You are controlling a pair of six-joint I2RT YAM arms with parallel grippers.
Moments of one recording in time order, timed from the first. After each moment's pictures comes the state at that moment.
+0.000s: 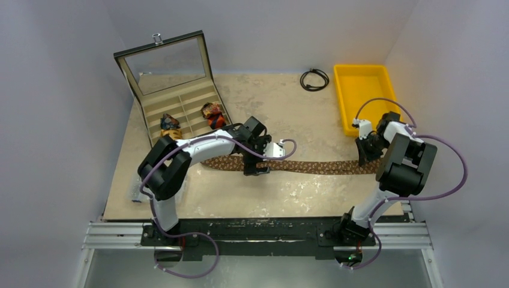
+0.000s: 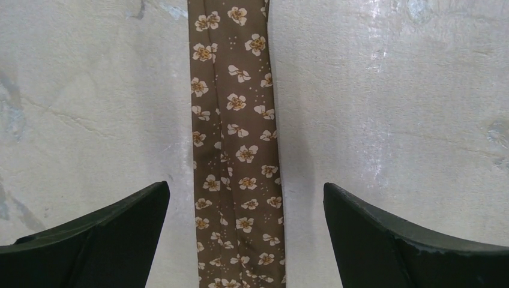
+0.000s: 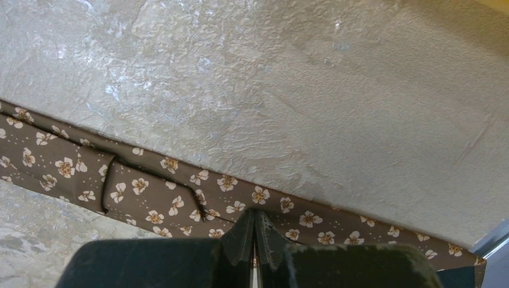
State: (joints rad) left arm -0.76 1.82 1.22 -0.49 0.34 0.78; right arm -0.43 1.78 1.11 -0.79 -0.22 -0.77
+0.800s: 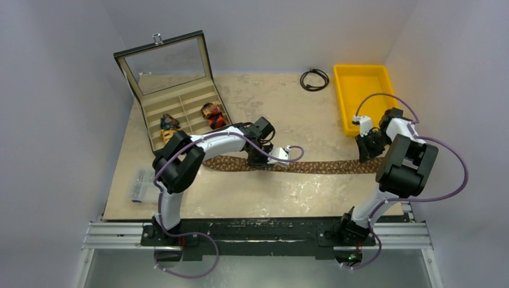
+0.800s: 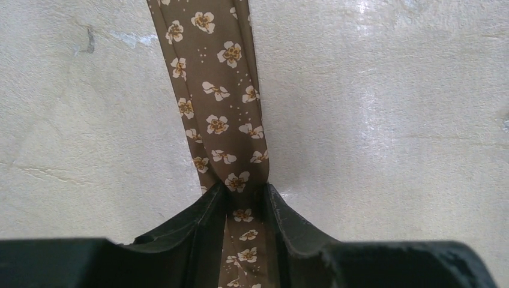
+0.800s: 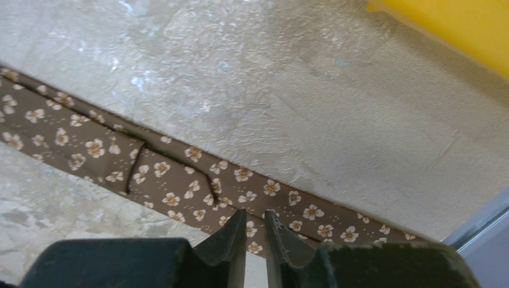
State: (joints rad) left arm -0.79 1.98 1.38 -0.63 0.35 0.92; right arm -0.43 1.77 1.17 -0.85 -0.24 -0.86
